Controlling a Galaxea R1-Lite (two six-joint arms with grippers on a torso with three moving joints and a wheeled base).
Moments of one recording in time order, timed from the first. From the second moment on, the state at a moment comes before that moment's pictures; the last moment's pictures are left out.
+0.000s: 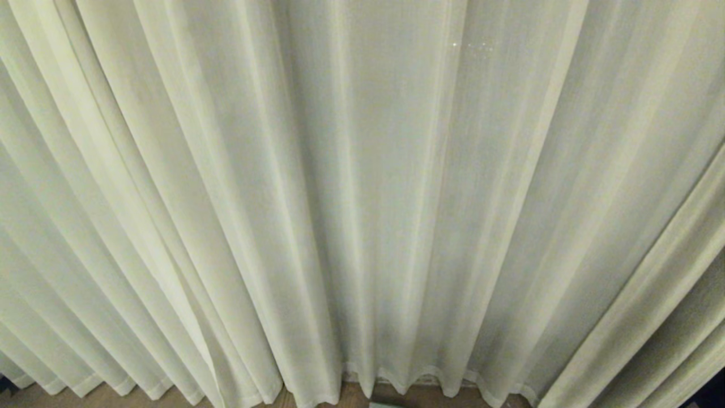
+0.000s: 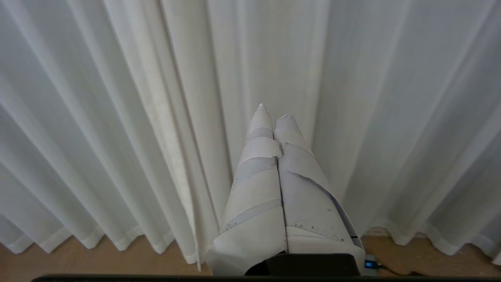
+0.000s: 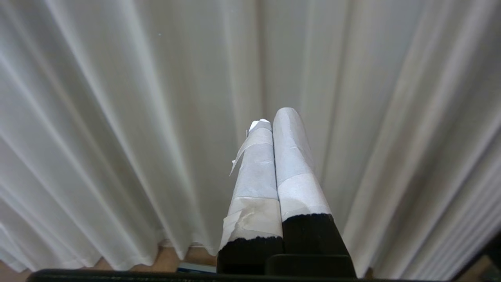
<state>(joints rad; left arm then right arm) 0.00 0.00 0.00 0.00 0.00 0.03 0.01 0.00 0.00 -0.06 -0.04 0.05</state>
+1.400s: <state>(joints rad) 0.00 0.00 0.00 0.00 0.00 0.03 0.01 0.00 0.00 -0.06 -0.03 0.04</state>
